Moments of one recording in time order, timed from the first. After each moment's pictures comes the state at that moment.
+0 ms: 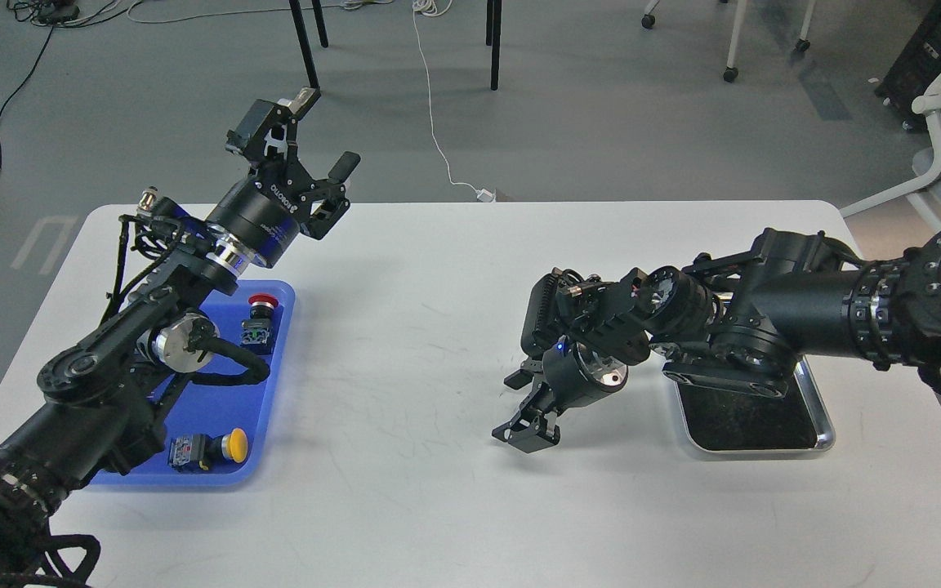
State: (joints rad) left arm -0.61 0.22 -0.97 -0.87 0.63 -0.42 -0.44; right arm 1.38 -0.07 -0.67 0.97 -1.54 0.09 0.49
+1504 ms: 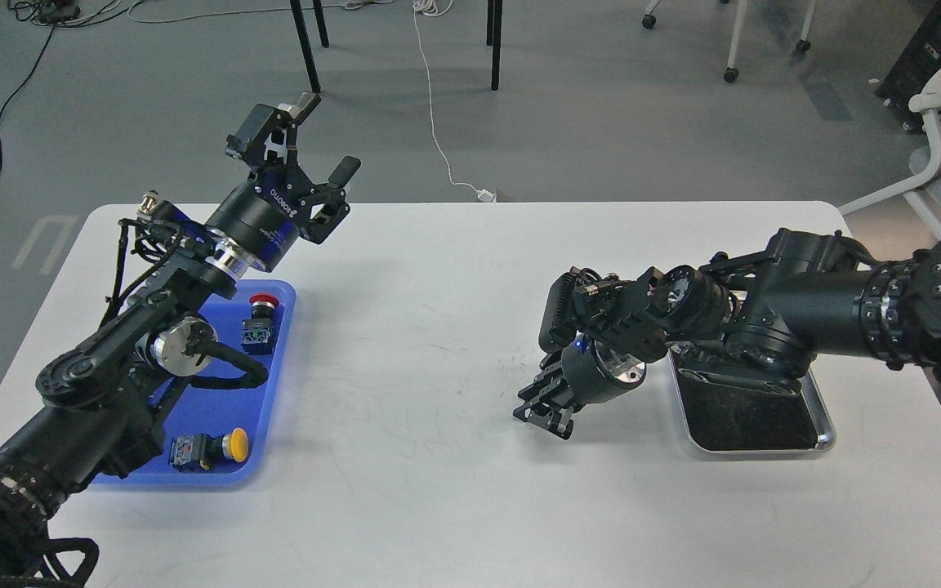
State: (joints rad) left arm -0.60 0.22 -0.97 -0.88 0.63 -0.43 -0.44; right arm 1.38 -0.10 -0.71 0.95 -1.54 0.10 0.49
